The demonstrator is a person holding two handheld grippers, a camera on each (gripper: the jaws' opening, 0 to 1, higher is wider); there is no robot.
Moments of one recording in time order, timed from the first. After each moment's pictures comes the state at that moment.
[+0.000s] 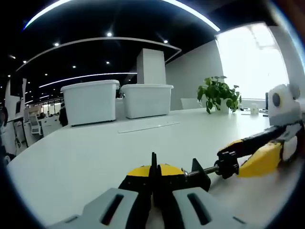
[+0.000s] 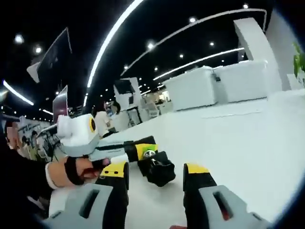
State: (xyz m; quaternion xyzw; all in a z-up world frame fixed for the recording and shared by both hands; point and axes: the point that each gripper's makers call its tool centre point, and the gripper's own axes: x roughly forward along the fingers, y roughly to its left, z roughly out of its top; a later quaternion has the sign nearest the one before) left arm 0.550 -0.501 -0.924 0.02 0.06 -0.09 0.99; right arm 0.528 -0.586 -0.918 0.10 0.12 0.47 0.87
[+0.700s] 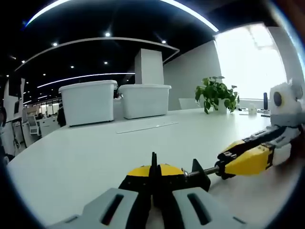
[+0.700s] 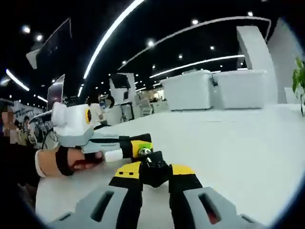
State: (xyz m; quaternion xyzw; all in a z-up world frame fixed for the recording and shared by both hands) left arm 0.549 -0.505 -0.923 0.02 0.06 -0.10 0.99; right arm 0.520 -0.582 -0.920 -0.01 0.07 0.45 0.89
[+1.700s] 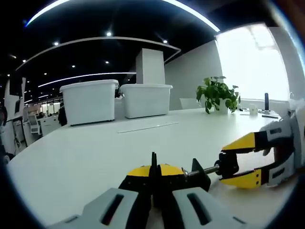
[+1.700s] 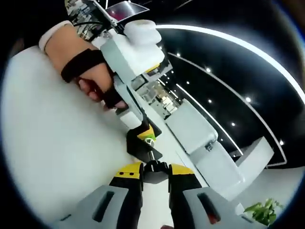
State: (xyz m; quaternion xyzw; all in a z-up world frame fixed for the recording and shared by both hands) left arm 0.548 -0.502 -0.924 0.02 0.06 -0.10 0.99; right arm 0.508 -0.570 -0.918 -0.42 -0.15 0.39 0.81
